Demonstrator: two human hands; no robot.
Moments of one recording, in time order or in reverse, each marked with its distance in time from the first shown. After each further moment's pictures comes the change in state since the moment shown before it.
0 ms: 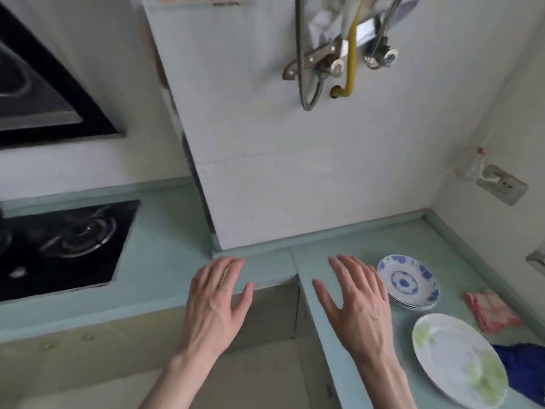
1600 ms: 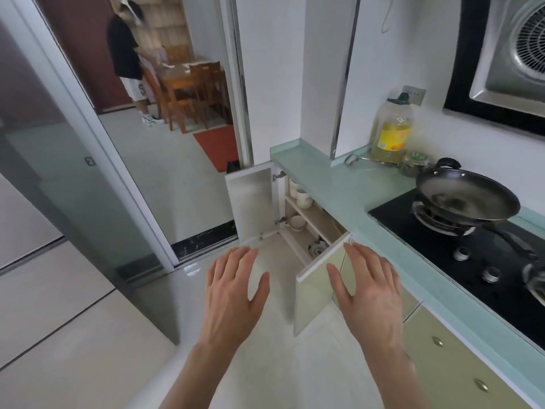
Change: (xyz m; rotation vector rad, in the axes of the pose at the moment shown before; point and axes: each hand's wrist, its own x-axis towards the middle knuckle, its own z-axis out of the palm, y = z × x) left_hand -0.516 -0.557 -0.510 0.604 0.384 -1.077; right_hand -0.269 -0.930 0.198 0.714 -0.275 -0.921
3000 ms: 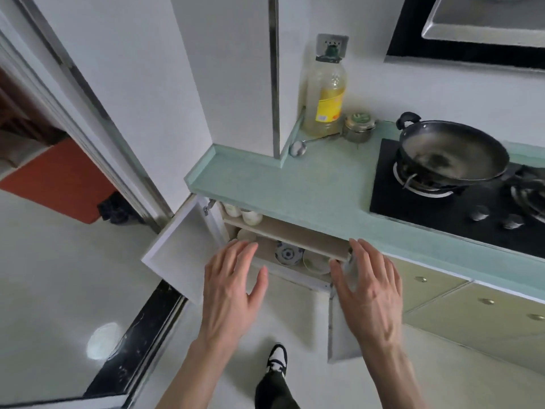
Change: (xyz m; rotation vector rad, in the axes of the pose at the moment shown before) left_hand 0.426 -0.247 0.256 -0.356 -0.290 0.526; right_hand 0.242 -0.075 0.336 -0.393 0.105 0.661
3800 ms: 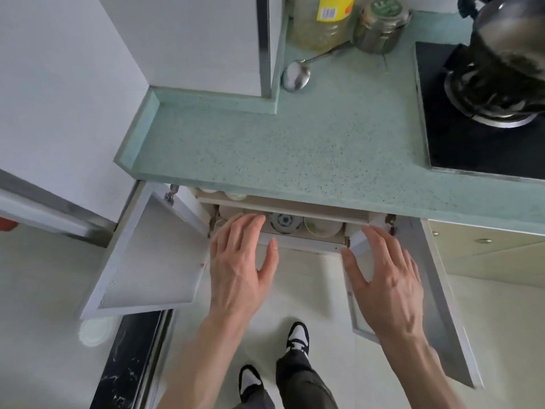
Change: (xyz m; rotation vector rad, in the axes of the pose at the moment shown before) left_hand 0.108 -0.172 0.206 -0.150 -0.172 0.076; right_hand 0.037 -0.001 0.239 -0.096 -0.155 0.247
